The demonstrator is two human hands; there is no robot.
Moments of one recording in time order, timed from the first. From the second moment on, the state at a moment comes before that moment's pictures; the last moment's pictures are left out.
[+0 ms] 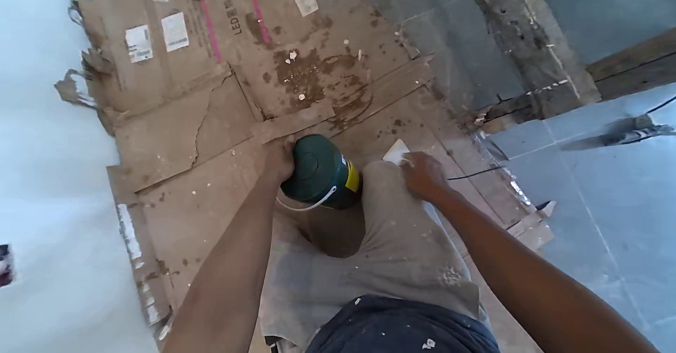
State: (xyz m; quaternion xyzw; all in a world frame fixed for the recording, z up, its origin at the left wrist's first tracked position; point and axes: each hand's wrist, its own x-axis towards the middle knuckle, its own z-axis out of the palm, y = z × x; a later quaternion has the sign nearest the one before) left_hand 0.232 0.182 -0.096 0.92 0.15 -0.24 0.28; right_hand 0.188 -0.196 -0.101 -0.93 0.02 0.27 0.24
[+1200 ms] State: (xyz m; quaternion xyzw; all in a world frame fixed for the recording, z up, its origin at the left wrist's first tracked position) left_hand 0.211 0.191 -0.089 0.72 0.48 -0.25 0.43; right_hand 0.214 -0.063 -0.096 -0.84 -0.07 0.24 0.48
